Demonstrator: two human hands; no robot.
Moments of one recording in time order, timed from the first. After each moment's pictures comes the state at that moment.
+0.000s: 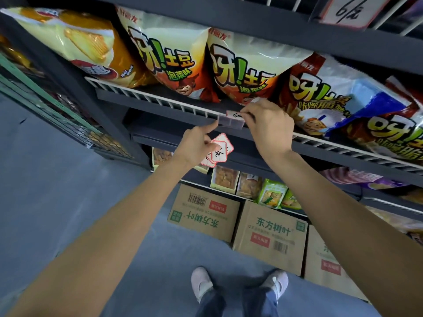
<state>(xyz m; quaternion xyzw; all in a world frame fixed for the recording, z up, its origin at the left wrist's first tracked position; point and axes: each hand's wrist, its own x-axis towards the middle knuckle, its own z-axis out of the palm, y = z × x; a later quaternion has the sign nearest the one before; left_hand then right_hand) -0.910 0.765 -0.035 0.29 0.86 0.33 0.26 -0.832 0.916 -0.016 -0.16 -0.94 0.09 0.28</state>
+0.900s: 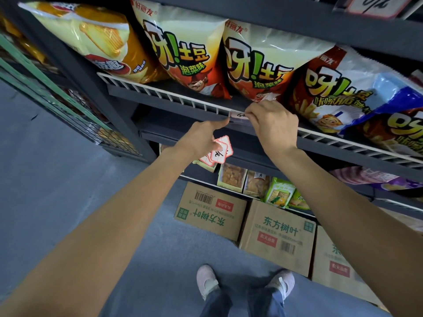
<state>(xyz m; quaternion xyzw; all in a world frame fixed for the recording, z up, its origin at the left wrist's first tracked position) -0.923 0.758 -0.030 0.31 0.87 0.24 0.30 -0.840 0.915 -0.038 -0.10 -0.95 0.00 0.30</state>
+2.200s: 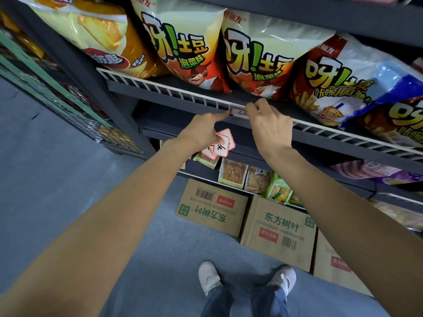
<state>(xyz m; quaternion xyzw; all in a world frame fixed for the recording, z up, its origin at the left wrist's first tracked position) -0.921 0.761 -0.022 0.31 0.87 0.24 0.30 -0.831 0.894 -0.035 -0.13 -0.98 -0.09 0.15</state>
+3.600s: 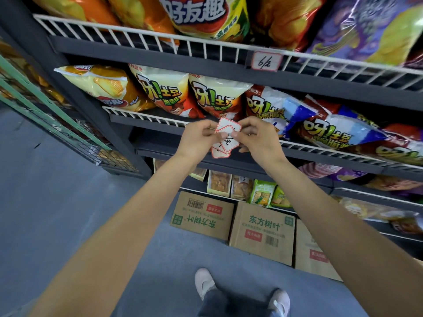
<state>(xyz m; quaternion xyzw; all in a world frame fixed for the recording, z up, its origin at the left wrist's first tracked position) -0.834 0.770 0.093 0.18 0.76 0.55 0.29 -0.750 0.893 0.089 -0.28 -0.78 0.54 0.12</state>
